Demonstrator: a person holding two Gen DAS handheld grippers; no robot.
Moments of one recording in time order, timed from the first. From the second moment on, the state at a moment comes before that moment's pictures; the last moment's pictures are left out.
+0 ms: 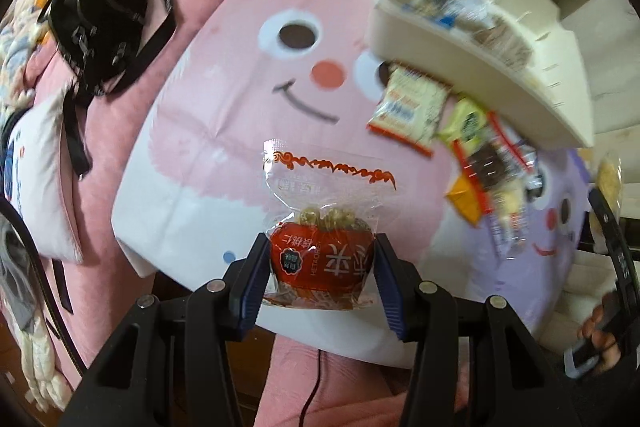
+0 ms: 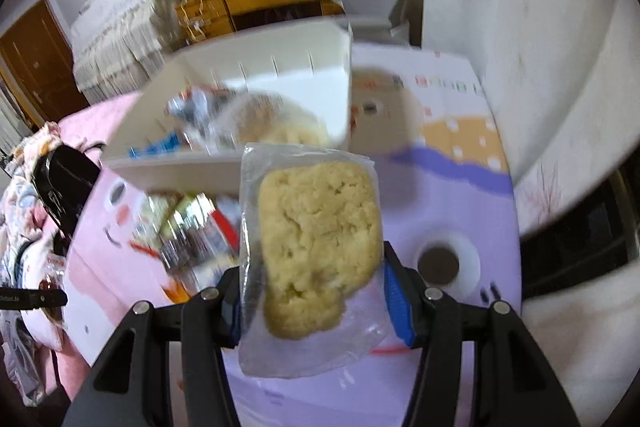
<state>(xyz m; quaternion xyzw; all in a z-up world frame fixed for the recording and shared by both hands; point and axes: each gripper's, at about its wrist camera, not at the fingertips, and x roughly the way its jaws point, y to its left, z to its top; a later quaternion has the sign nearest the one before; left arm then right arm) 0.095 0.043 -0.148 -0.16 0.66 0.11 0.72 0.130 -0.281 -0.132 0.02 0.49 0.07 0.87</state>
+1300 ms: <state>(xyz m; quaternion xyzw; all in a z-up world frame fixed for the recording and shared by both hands) 0.309 -0.012 -0.069 -0.14 0.58 -0.14 0.79 0.249 -0.229 -0.112 0.05 0.50 0.02 0.86</state>
